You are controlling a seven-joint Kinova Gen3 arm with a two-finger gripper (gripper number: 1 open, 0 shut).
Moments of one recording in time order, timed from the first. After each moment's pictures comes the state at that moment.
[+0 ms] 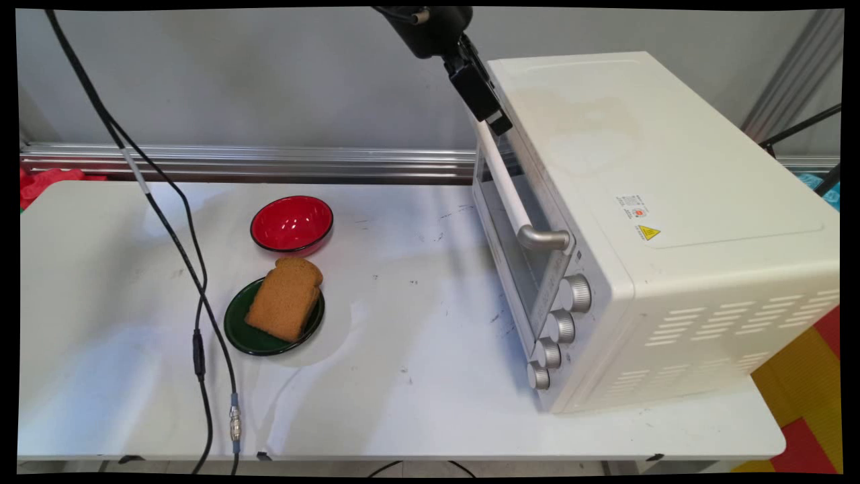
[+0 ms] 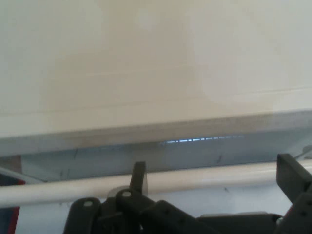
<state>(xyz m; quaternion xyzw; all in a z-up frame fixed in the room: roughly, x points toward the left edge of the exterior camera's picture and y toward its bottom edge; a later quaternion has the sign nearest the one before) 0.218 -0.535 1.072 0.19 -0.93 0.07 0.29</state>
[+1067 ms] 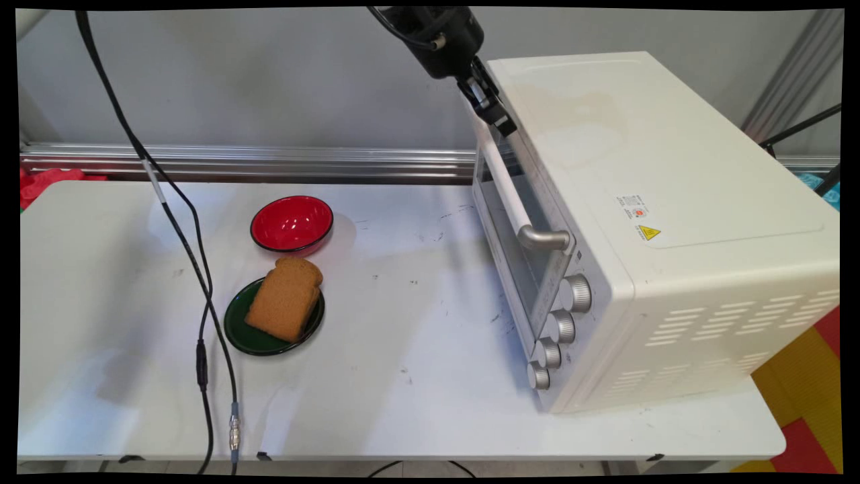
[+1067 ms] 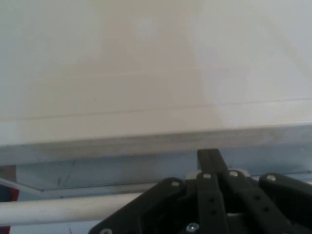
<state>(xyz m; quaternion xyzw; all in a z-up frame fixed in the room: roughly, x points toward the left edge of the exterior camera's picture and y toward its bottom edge) 0.211 -0.560 1.039 0.20 -0.93 0.07 0.30</state>
